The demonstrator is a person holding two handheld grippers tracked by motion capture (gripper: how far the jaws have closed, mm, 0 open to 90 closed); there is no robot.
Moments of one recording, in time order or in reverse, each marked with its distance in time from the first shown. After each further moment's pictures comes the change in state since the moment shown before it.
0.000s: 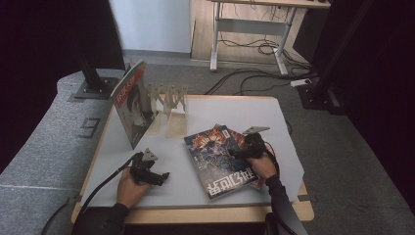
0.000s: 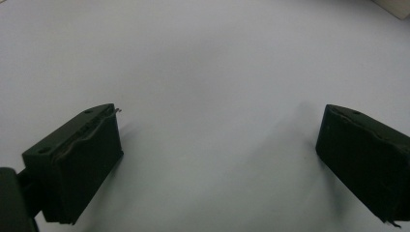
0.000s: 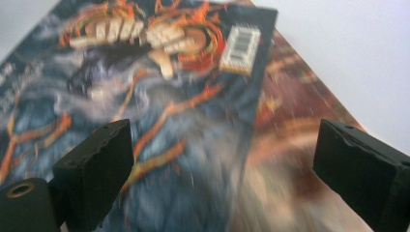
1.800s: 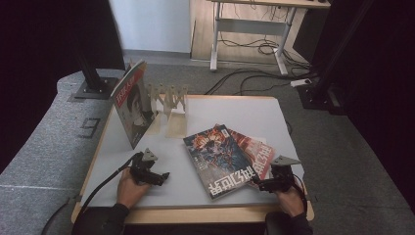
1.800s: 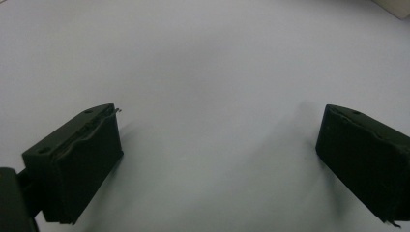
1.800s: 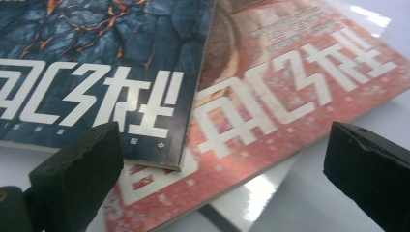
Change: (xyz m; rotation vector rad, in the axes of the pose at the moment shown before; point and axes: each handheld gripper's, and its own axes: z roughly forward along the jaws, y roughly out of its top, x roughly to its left) left arm 0.000 0.000 0.000 0.000 0.000 0.000; right arm 0.013 -0.094 -0.086 -0.016 -0.104 0.046
